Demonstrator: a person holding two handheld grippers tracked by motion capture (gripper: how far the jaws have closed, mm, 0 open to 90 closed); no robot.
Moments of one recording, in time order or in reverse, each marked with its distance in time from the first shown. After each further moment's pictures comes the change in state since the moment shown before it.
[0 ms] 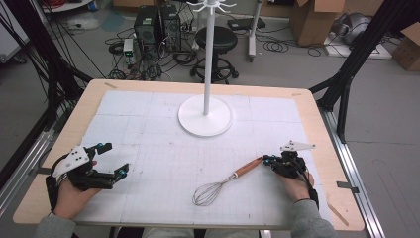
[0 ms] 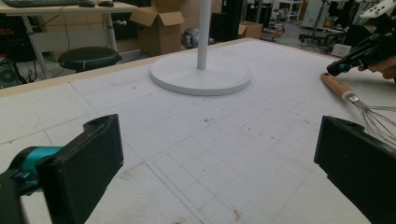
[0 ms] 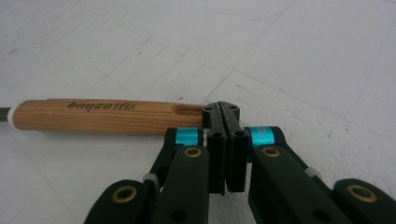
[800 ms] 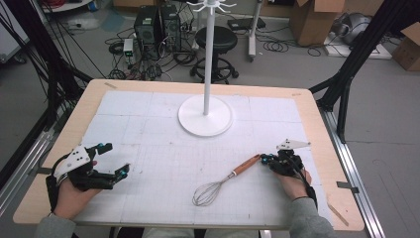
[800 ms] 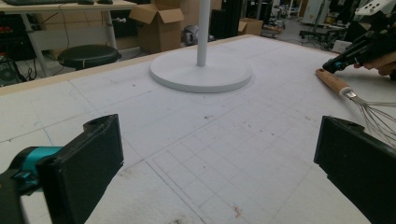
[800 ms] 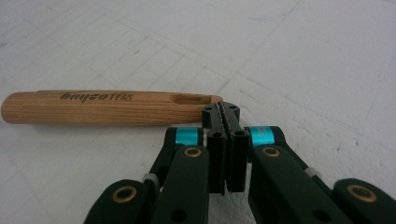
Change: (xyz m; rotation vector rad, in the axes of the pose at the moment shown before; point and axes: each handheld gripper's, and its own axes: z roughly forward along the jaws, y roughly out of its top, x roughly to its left) left arm -0.001 -0.001 0.001 0.009 0.001 0.004; right arm 0.000 0.004 0.010 0.022 -0.001 -0.031
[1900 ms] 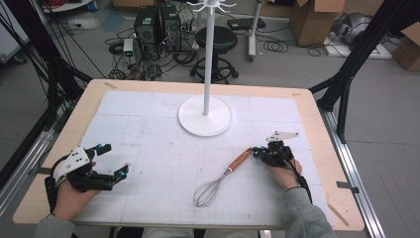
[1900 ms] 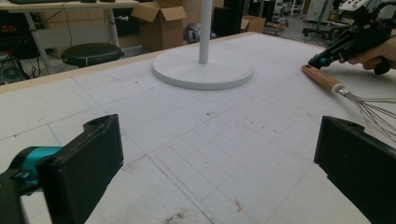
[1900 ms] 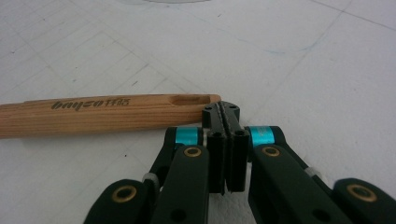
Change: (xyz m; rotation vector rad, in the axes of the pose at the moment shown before) left arm 0.000 -0.001 -0.003 0.010 0.010 0.010; right arm 0.000 0.025 0.027 0.018 0.026 -0.057
